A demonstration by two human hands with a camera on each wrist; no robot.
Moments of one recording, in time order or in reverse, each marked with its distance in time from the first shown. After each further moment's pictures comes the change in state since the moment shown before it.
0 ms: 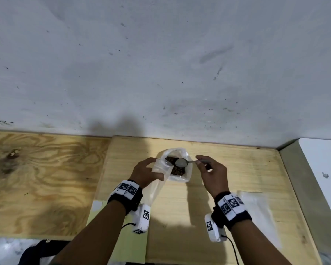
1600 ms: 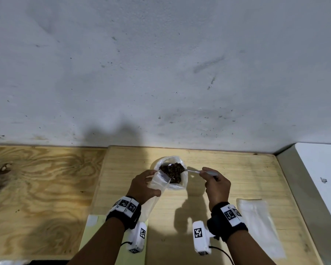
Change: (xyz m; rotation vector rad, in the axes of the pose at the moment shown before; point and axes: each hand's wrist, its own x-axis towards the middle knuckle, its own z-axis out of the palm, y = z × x) left_hand 0.016 -0.031 0.010 0.024 0.010 0.124; right_hand 0.000 0.009 0.004 0.506 0.254 0.459
